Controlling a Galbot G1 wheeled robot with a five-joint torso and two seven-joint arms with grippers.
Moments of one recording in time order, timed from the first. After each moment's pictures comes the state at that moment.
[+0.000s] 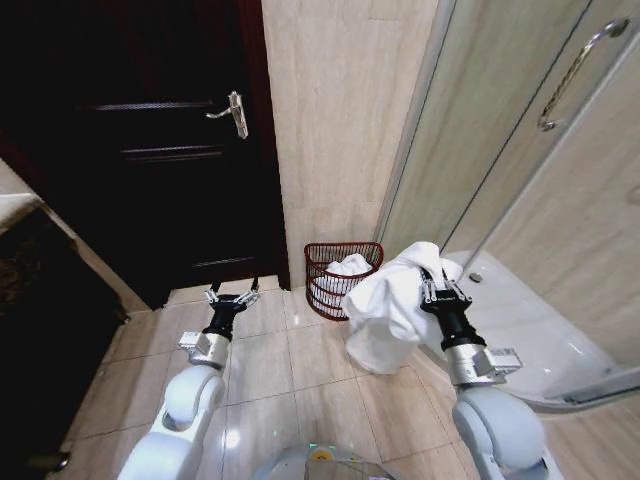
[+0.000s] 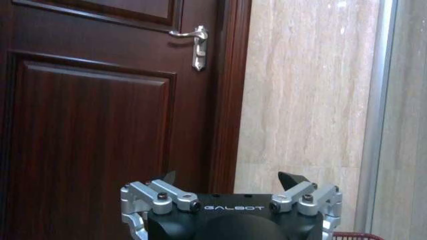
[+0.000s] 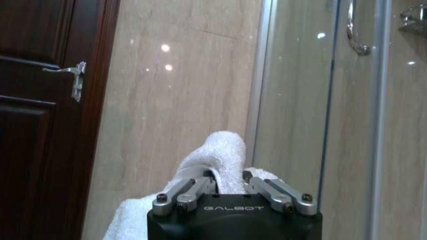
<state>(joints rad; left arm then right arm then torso) 1.46 -1.28 -0.55 -2.13 -0.35 0.00 -0.09 -1.53 1.28 0.55 2.42 0.12 -0.15 0.14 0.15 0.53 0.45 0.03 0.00</state>
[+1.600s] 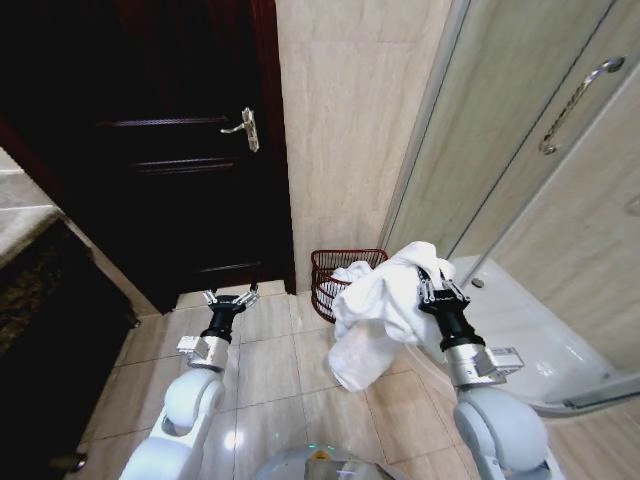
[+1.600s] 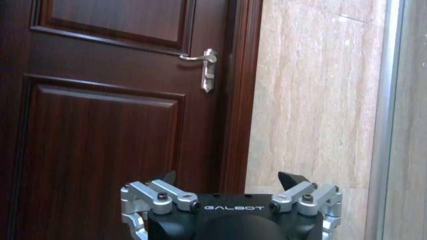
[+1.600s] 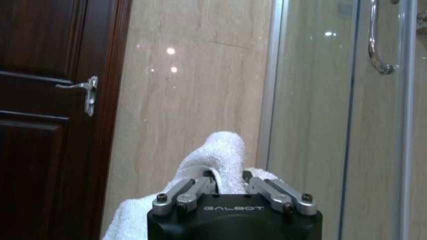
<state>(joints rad) 1.48 -1.29 -0.55 -2.14 -0.34 -0.04 -0.09 -1.54 1.29 0.55 2.43 0.13 -0.16 0.11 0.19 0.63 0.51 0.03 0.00</state>
